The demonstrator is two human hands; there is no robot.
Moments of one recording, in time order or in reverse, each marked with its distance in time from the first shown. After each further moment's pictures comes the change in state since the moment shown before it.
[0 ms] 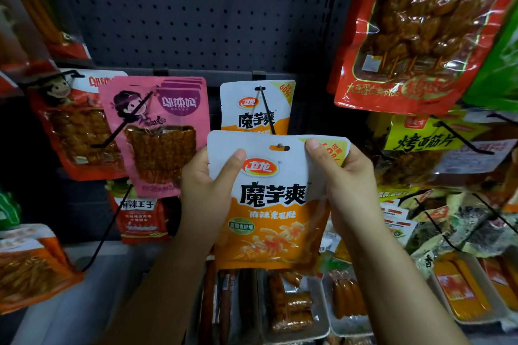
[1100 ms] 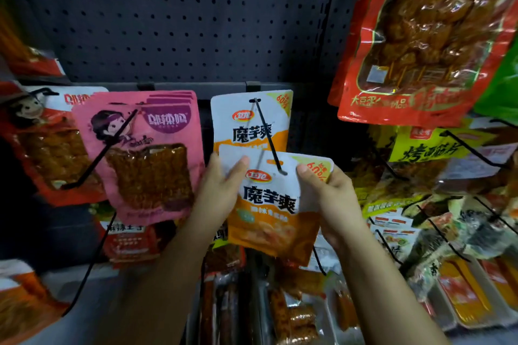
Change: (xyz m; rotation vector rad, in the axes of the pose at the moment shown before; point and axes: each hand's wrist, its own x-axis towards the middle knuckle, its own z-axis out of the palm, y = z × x) left_hand 0.060 -0.057 0.006 0.296 -0.190 -0.222; right_hand 0.035 0.049 0.001 -0.023 0.012 0.175
